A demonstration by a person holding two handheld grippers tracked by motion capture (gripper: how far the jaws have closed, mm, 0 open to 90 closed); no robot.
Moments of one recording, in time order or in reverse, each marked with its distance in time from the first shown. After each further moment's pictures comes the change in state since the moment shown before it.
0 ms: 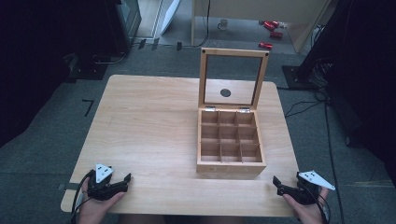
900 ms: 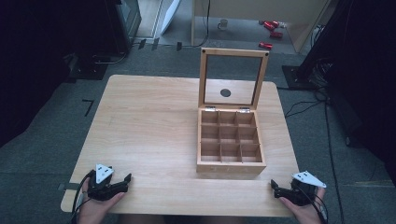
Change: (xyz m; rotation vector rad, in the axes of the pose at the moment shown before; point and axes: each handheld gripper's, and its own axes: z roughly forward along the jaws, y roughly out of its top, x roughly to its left) left arm -0.001 -0.001 0.000 -0.003 -0.005 0.003; right arm 0.006 -0.006 0.008 0.102 -0.046 -0.092
